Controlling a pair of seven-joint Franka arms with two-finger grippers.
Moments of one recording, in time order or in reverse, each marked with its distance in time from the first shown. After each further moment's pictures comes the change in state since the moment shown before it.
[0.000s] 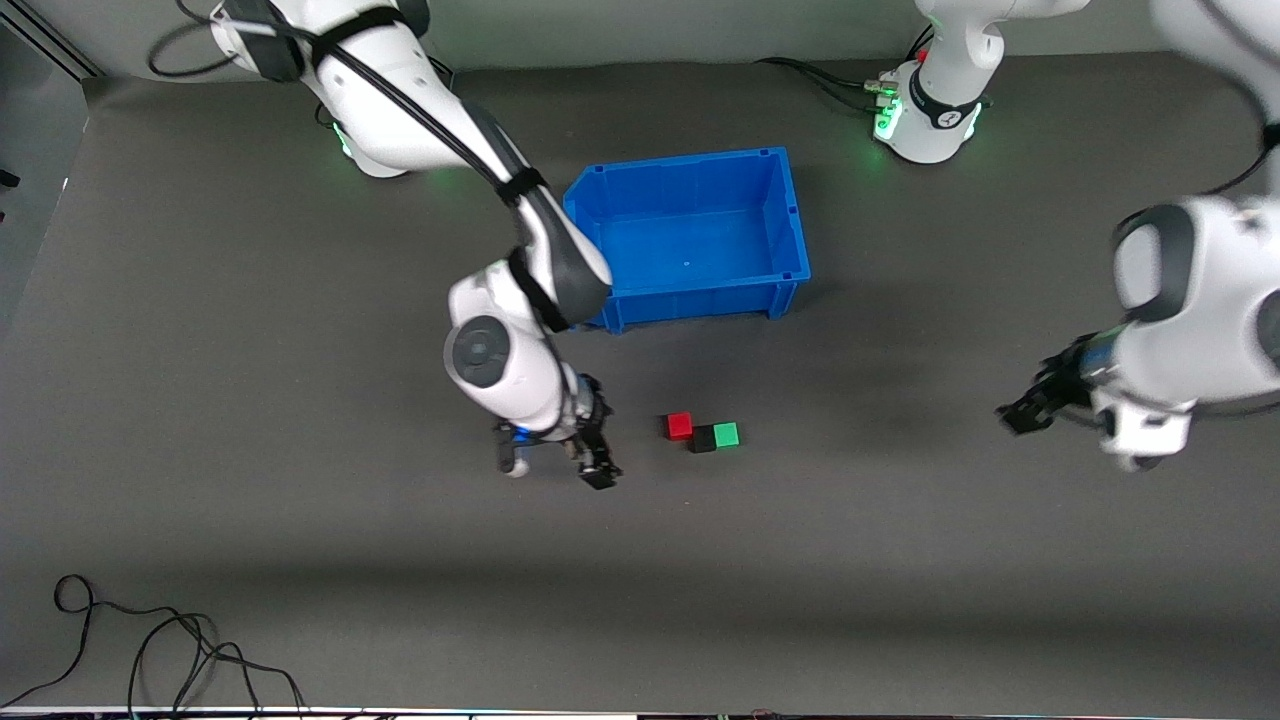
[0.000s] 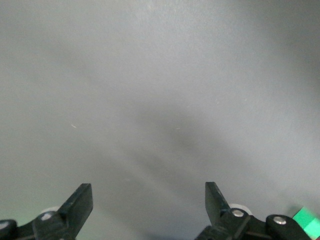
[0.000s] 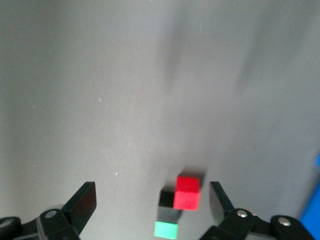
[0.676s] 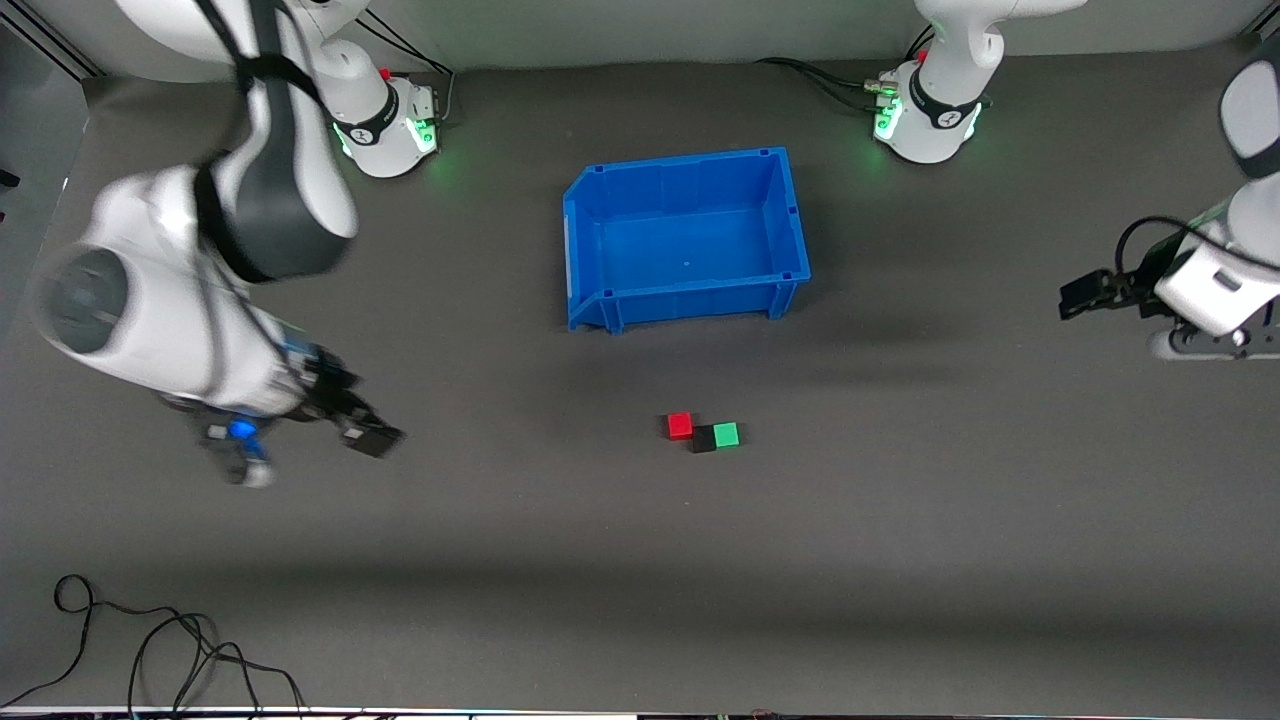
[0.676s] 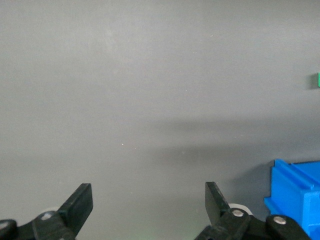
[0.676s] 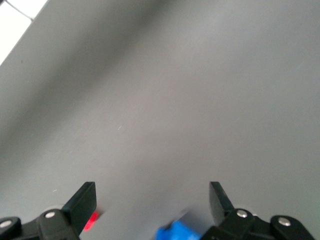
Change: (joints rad) left arm 0.027 -0.265 0.002 -0.071 0.039 -0.119 0.695; right arm -0.047 -0.341 -0.303 -0.057 -0.187 -0.446 -0.755
